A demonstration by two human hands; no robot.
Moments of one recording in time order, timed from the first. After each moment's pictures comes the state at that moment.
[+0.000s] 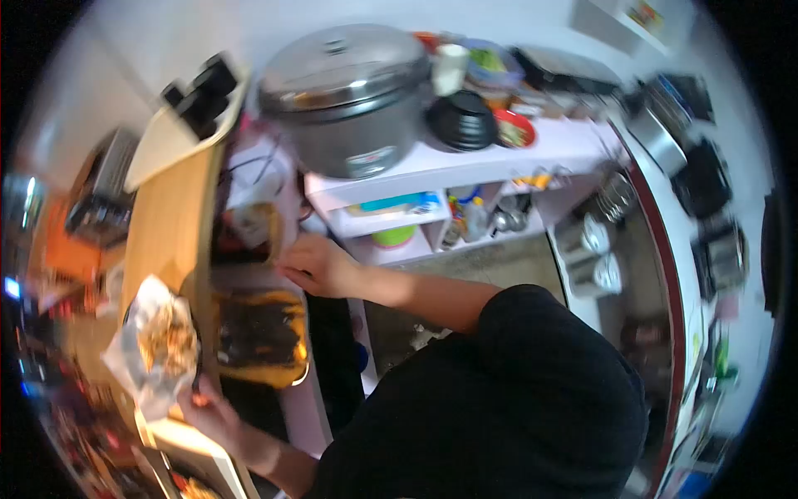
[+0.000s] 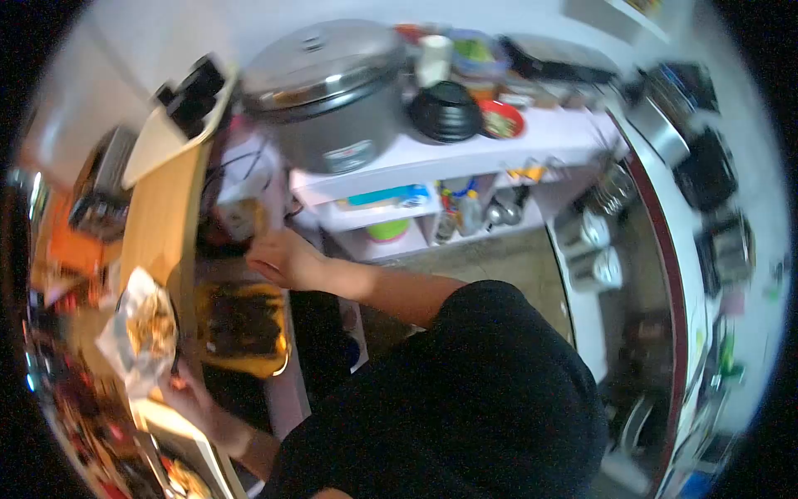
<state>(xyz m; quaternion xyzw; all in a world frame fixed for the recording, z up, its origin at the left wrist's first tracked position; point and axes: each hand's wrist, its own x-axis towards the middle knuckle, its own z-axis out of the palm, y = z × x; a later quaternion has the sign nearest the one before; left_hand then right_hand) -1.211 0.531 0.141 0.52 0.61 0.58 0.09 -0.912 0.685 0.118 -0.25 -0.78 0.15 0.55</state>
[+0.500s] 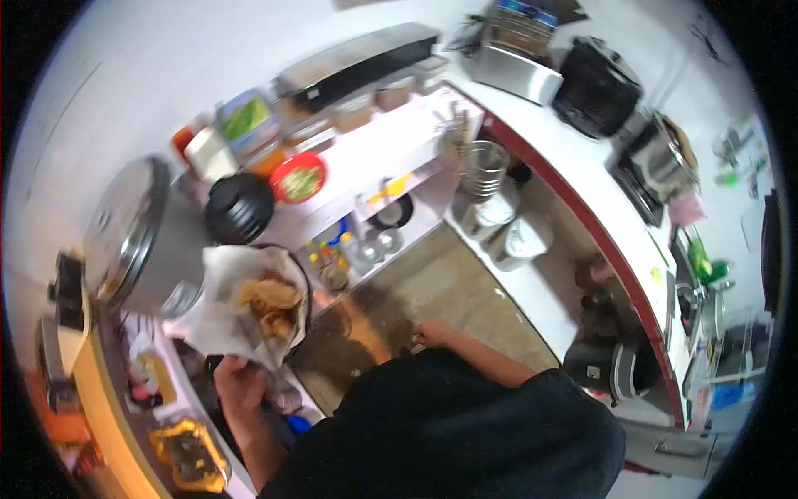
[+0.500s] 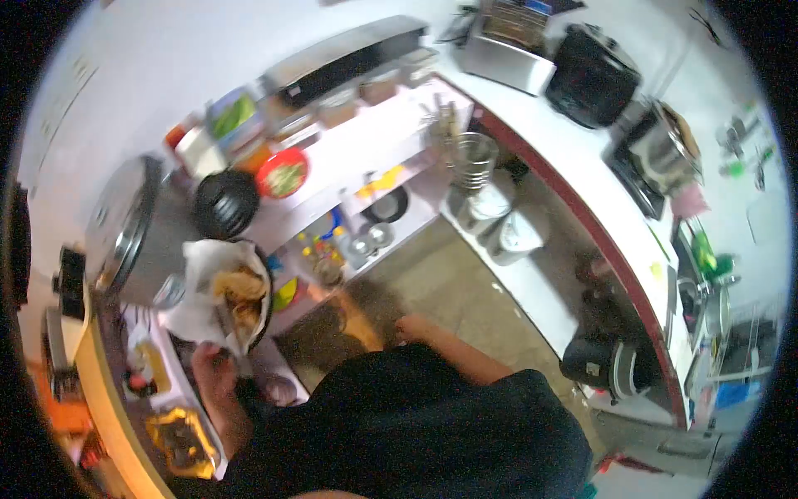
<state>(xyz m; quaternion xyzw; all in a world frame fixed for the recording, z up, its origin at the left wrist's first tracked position) -0.761 0.612 0.141 0.26 0.44 0.39 0.76 -0.445 0.408 -0.123 -0.70 -0.56 0.42 0.09</state>
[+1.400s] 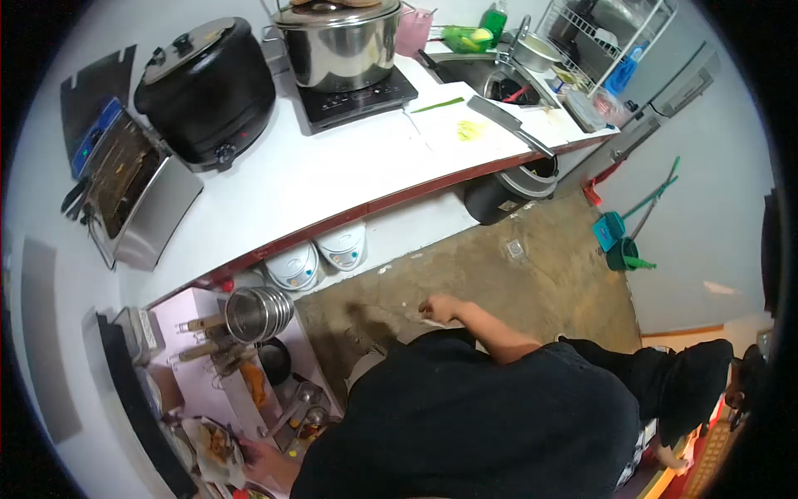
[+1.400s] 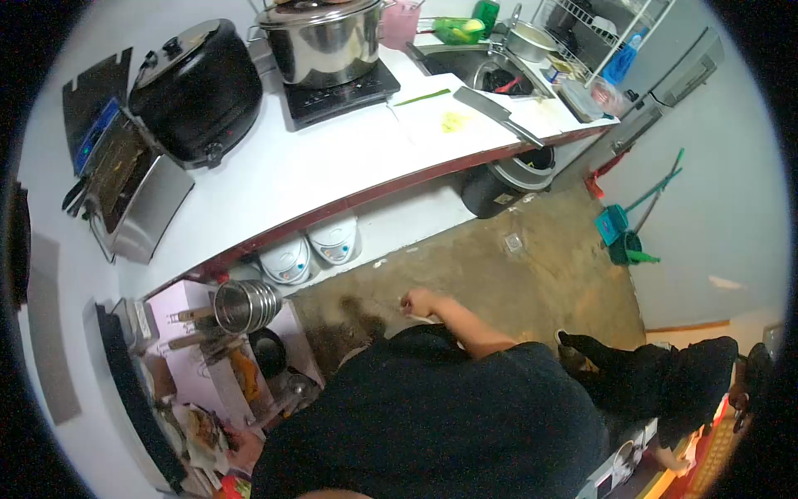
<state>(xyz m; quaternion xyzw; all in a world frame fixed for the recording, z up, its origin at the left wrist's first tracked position) -0.297 0.784 -0.072 0.22 0.36 0.31 0.85 -0.260 0.190 -0.105 -0.91 -0.01 0.33 0.26</state>
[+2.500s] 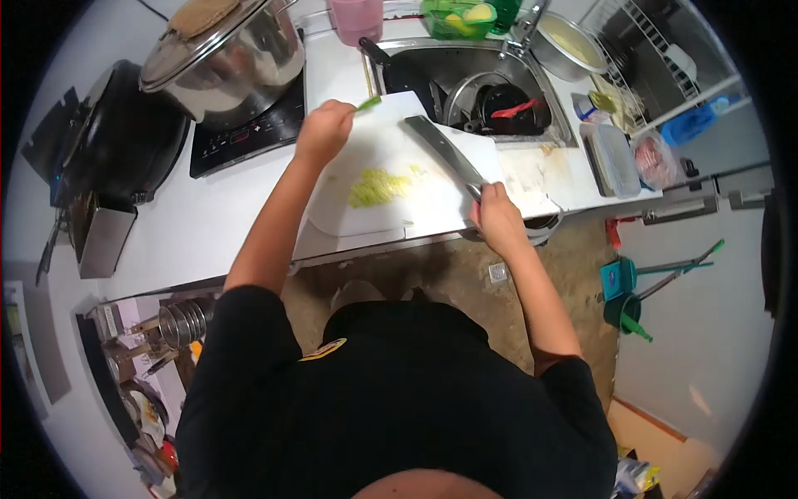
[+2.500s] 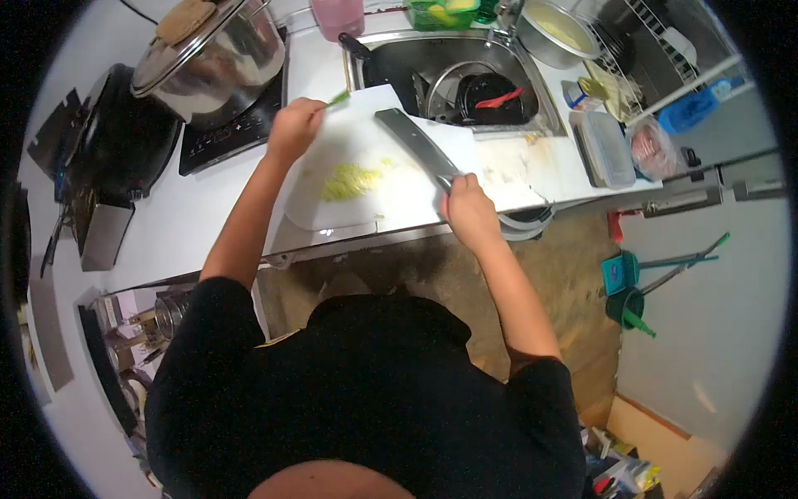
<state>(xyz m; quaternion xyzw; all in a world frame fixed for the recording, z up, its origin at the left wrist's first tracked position) 0.130 -0.024 0.062 0.85 -0.39 0.14 0.31 -0.127 -0.253 0.064 -0.97 0.14 -0.03 0.17</state>
